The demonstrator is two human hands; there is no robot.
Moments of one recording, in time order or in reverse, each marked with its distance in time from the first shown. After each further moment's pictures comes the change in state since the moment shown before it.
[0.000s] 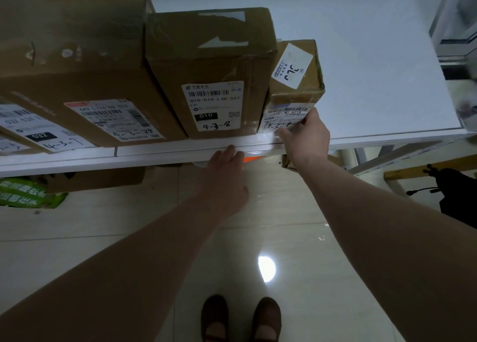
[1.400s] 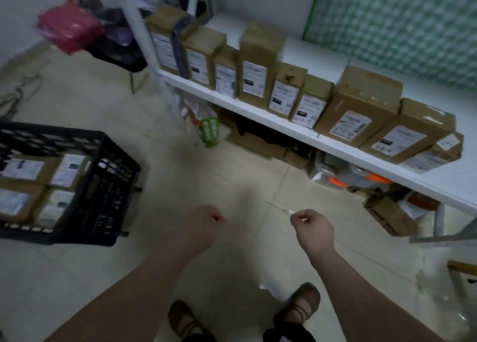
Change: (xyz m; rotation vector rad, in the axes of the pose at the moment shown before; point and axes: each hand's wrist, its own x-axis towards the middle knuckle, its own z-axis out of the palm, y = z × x) left_hand -0.508 -0.191 -0.060 -0.647 0.196 -0.701; right_hand -0.459 -0.070 0.053 -0.224 -0.447 -0.171
